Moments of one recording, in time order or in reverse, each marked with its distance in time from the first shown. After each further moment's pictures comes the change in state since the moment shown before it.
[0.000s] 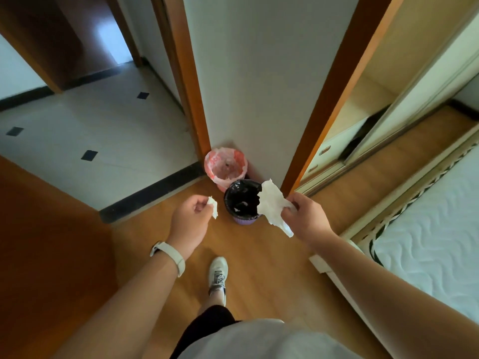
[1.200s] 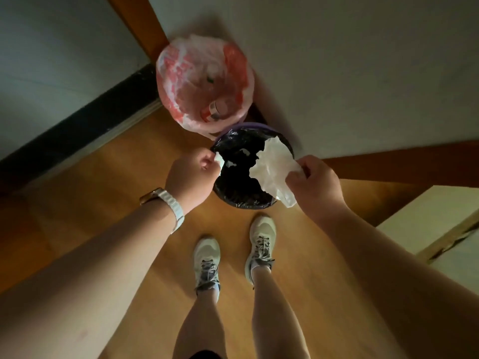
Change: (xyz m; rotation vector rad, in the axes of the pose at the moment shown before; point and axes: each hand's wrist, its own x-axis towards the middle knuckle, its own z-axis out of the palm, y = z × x) left_hand 0.427 -0.244 0.265 0.360 -0.316 -0.136; right_hand 0.395 0.182 0.270 0.049 -0.201 0.385
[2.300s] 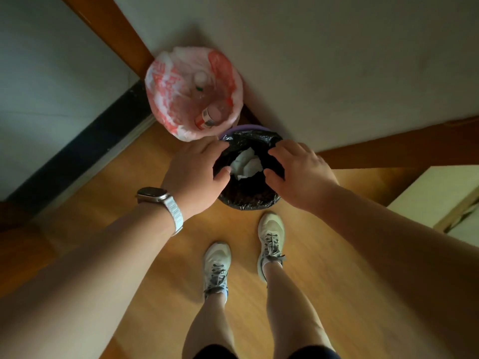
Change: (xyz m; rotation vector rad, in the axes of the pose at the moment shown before) left_hand 0.002 0.029 -0.032 0.434 -0.079 0.533; right_hand 0.003 -0.020 -0.004 -0.490 0.001 -0.442
